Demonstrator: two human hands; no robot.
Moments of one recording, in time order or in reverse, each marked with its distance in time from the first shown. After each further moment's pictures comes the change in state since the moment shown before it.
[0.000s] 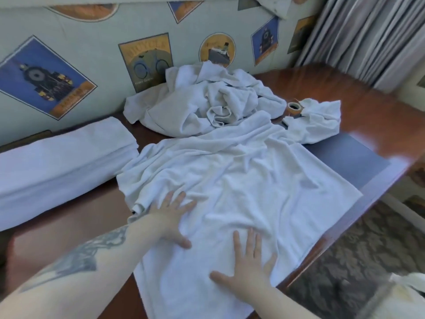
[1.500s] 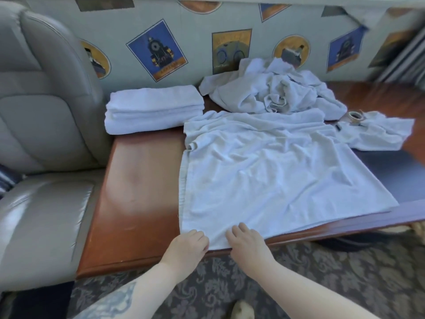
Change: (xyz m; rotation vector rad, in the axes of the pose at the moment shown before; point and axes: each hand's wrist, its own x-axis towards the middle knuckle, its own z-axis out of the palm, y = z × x) left_hand -0.205 0.157 0.178 -0.101 0.796 -0.040; right_hand -0.089 0.032 0.038 -0.513 0.406 -0.939
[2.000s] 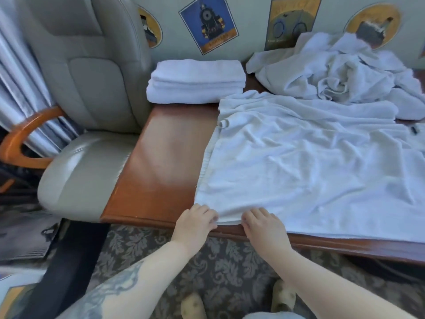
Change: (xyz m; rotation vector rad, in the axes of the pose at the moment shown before) left_hand 0.002 0.027 0.014 -0.130 0.047 -0.488; right_hand 0.007 0.042 0.008 0.200 0.144 -0.134
